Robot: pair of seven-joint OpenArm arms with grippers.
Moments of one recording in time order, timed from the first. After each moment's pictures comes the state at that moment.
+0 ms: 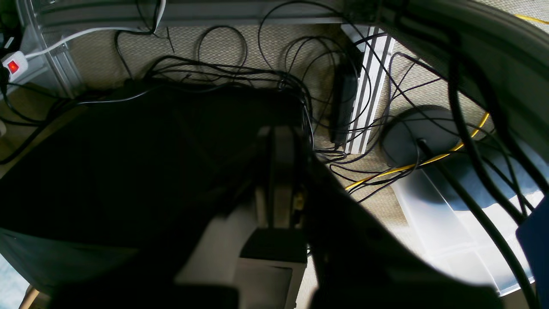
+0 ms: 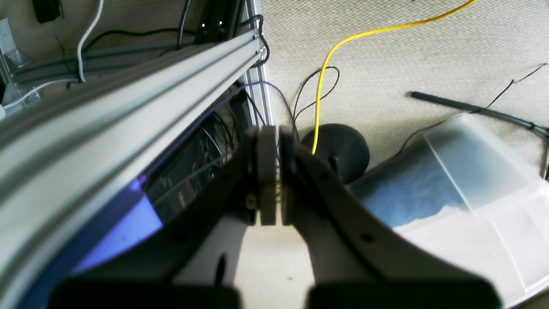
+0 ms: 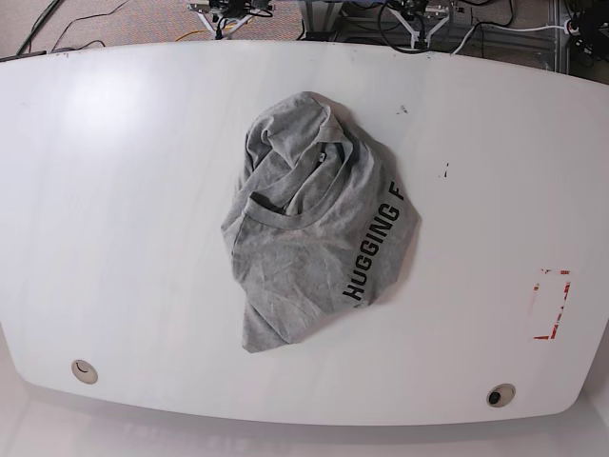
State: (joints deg) left arm 6.4 -0.8 -19.7 13.1 20.8 -0.6 3.0; right arm -12.2 1.5 11.1 23.4 0.9 13.5 -5.4
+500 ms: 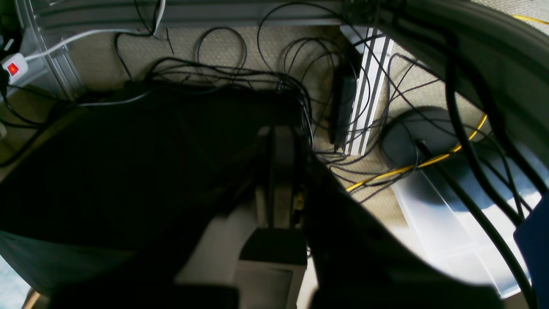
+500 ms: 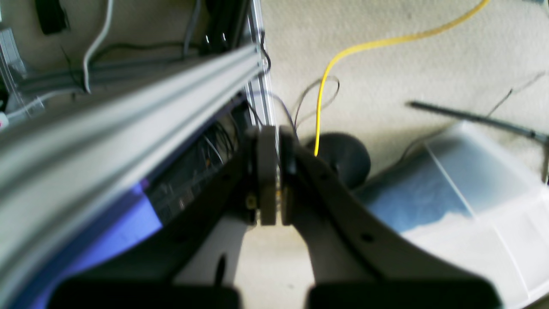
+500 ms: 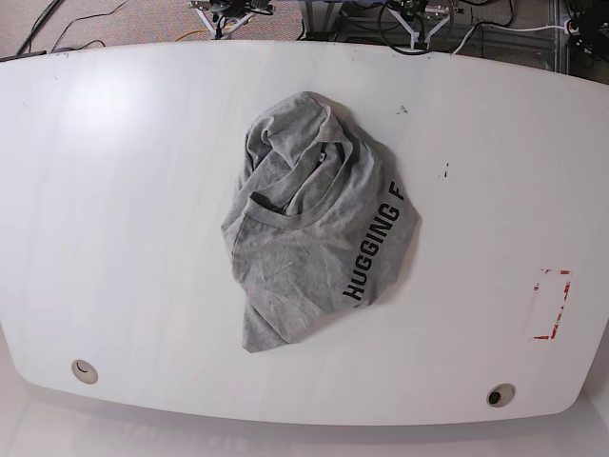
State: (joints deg) left arm 6.9 -0.8 -19.6 15.0 20.8 -0.6 3.1; right arm -13.9 1.4 11.1 23.5 0.9 13.5 -2.7
